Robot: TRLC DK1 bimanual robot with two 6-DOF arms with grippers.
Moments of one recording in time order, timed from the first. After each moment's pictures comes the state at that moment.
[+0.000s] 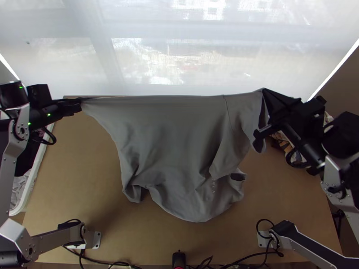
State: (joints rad) left arm 0.17 1.29 1.51 -0.75 0.40 -0.08; right arm 0.48 1.00 1.37 -0.34 0.04 -0.22
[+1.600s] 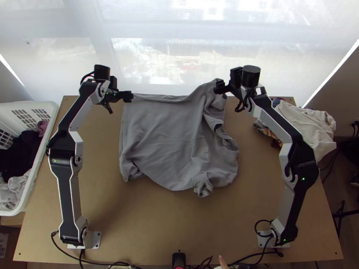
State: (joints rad) left arm -0.07 2.29 2.17 -0.72 0.10 -0.08; right arm 0.26 2.08 1.77 -0.02 -0.05 -0.09
